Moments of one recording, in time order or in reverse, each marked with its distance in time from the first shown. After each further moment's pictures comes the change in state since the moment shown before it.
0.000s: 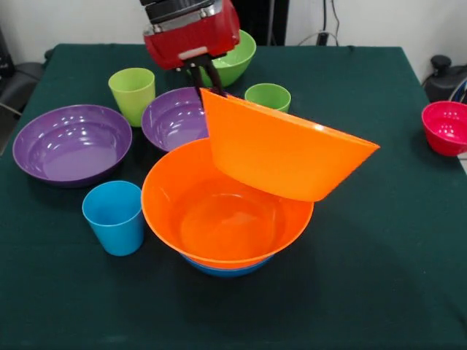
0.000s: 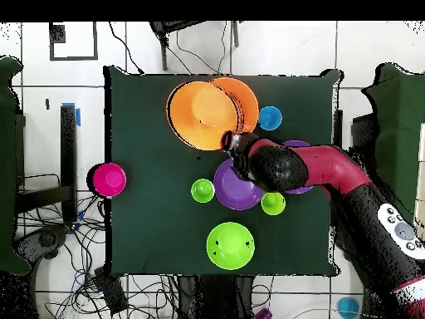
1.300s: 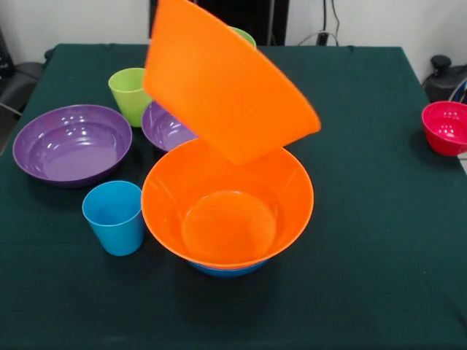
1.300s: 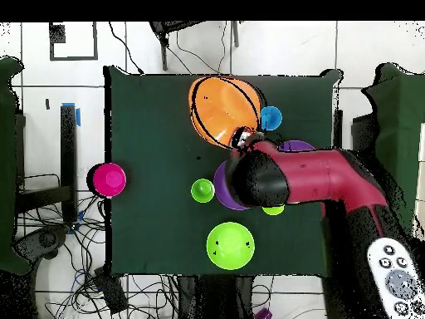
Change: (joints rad) arm 0.289 -0.410 -0.395 0.005 0.033 0.000 0.268
